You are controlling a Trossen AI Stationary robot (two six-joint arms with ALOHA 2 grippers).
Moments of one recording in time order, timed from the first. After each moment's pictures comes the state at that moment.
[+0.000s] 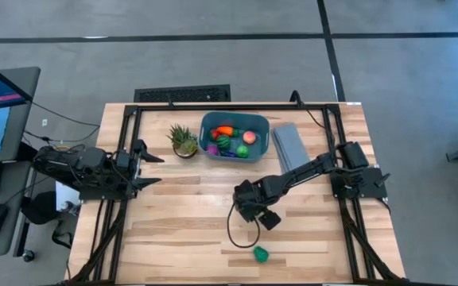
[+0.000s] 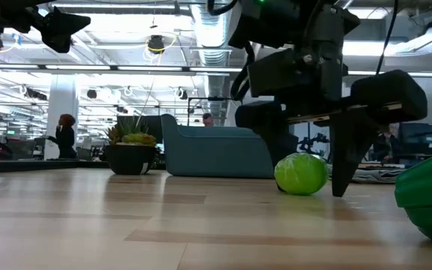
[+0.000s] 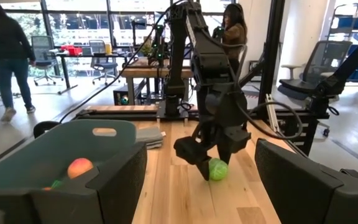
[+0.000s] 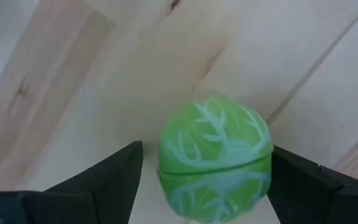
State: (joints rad) left arm -0.23 0.08 0.29 -0.18 -0.19 -0.02; right arm 0.26 1.98 1.28 -0.70 -0.11 -0.42
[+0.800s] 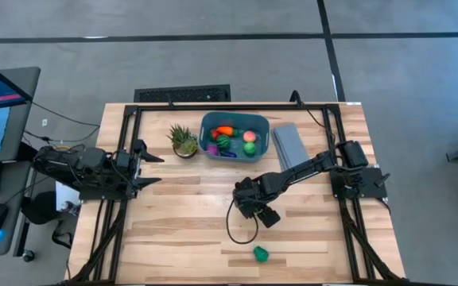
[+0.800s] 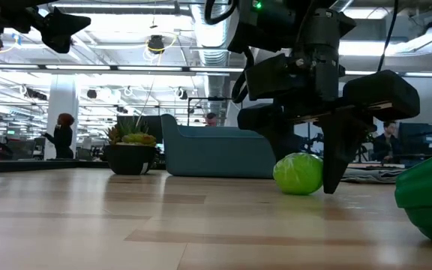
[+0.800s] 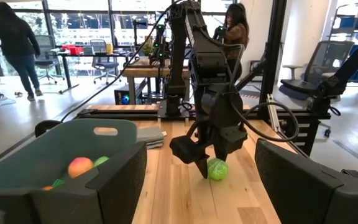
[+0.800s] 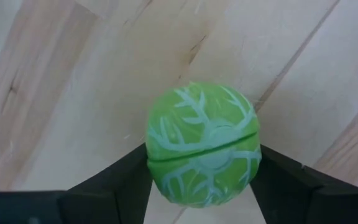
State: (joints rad) left arm -0.23 0.08 0.29 -0.18 -0.20 -0.02; right arm 0.24 1.98 1.28 -0.72 -0.13 -0.39
